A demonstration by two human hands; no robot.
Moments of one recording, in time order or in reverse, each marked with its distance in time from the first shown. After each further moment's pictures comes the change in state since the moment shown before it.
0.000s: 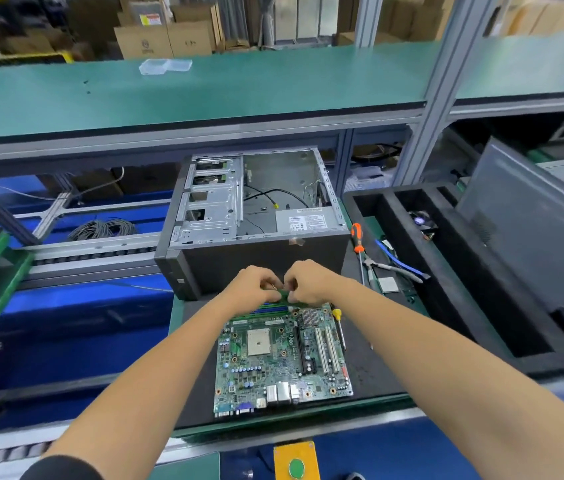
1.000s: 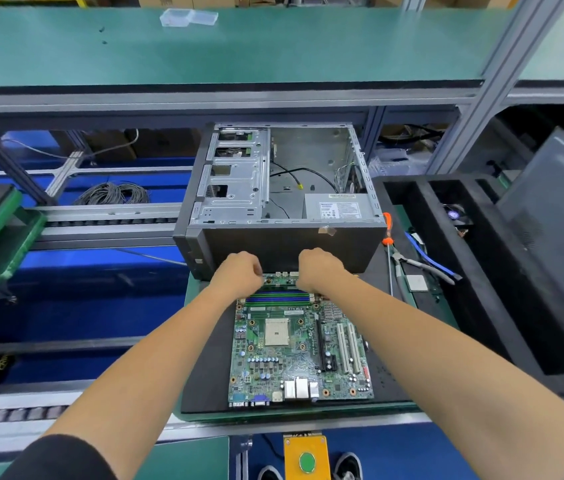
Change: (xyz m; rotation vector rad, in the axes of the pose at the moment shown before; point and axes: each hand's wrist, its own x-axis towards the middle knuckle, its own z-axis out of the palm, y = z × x) left_hand 0.008 -0.054 -0.018 0.245 0.107 -0.283; right_hand 0.059 -0.016 0.024 -0.150 -0.081 0.320
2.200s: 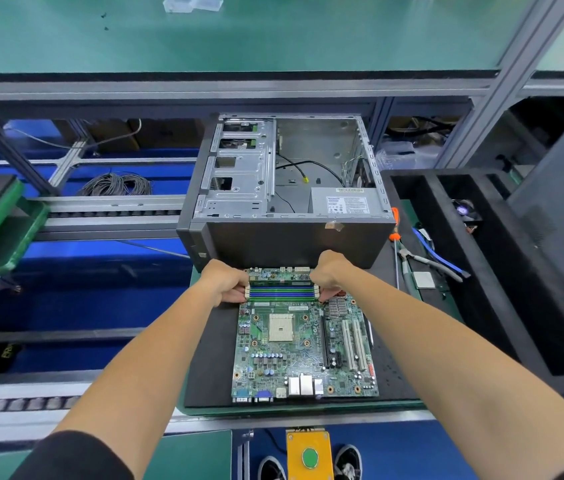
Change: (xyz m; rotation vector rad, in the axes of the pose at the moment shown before) left_hand 0.003 -0.035 0.010 -0.802 -0.067 -0.575; right_hand 0.012 0.020 0.014 0.545 -0.219 0.263
